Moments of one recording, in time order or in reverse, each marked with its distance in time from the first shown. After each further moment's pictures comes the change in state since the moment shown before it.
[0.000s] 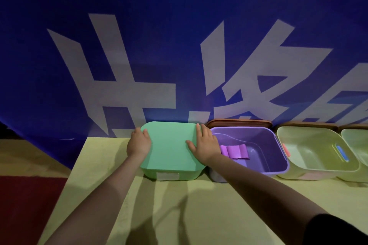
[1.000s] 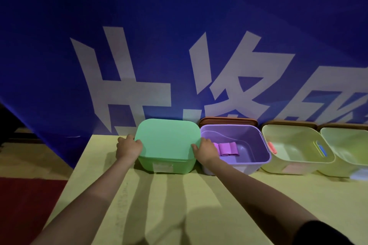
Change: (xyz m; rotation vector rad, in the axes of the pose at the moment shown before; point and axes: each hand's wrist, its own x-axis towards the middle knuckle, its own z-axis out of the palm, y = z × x) left_hand -0.053 -0.015 -0.038 0.124 -0.048 -0.117; right_hand -0.053 0.009 -0.011 0.284 -0.071 0.226
